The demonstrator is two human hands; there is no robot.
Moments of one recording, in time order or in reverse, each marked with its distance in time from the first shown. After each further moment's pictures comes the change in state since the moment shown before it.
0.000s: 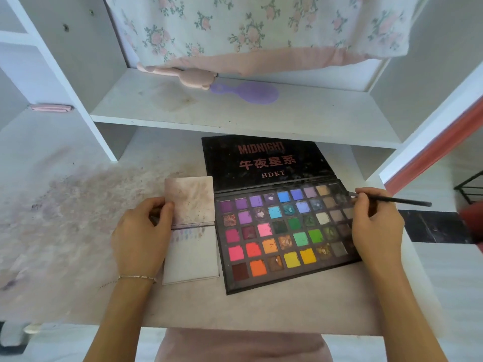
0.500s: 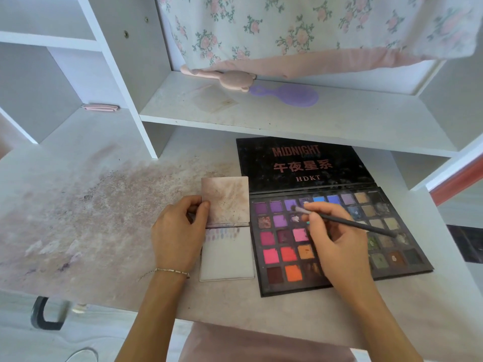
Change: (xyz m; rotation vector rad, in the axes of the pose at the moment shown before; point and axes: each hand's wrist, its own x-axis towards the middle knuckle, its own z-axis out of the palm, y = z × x) left_hand 0.002 -0.002 -0.006 -0.038 -0.027 -0.002; right_hand -0.062 -0.063 0.051 0.409 -0.384 -0.136
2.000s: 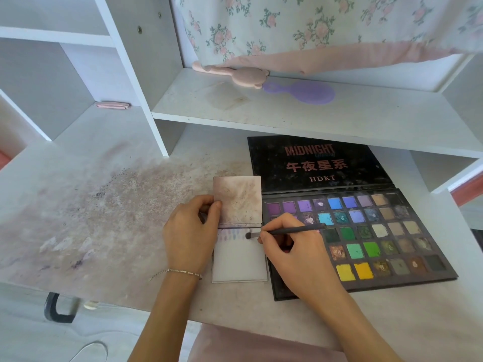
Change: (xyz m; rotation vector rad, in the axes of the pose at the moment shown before) left_hand 0.000 0.000 -0.001 -0.005 -0.008 -0.005; right_hand -0.009 -0.016 0.047 -0.217 -0.352 0.045
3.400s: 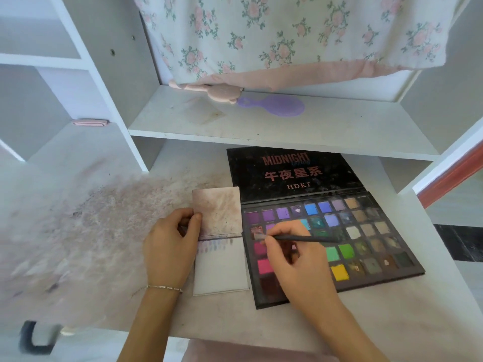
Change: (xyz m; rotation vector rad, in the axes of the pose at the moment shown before) left_hand 0.000 0.000 0.000 -0.013 0.011 0.003; right_hand -0.013 0.008 -0.016 0.117 0.226 -0.105
